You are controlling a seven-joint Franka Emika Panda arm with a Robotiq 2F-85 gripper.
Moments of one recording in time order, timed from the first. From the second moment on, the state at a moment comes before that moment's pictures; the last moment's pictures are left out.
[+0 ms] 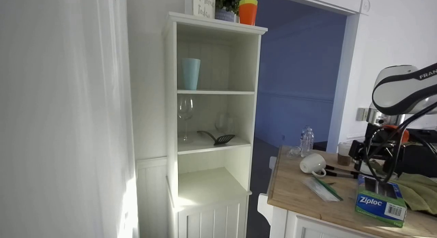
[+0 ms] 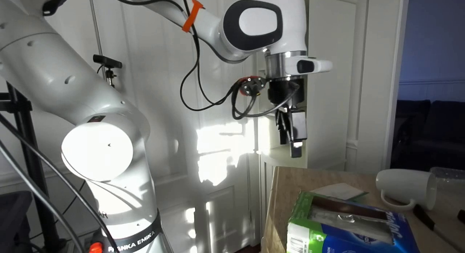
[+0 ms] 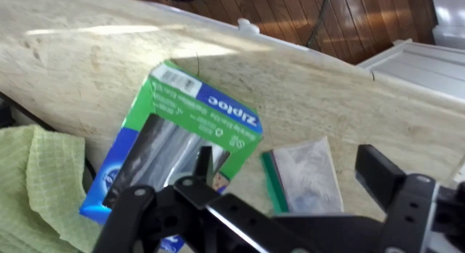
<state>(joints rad) -0.28 -0.61 -0.15 -2.66 -0.11 2.13 0.22</state>
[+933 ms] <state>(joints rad) -0.06 -0.10 -0.44 -2.19 0.37 2.22 -0.52</state>
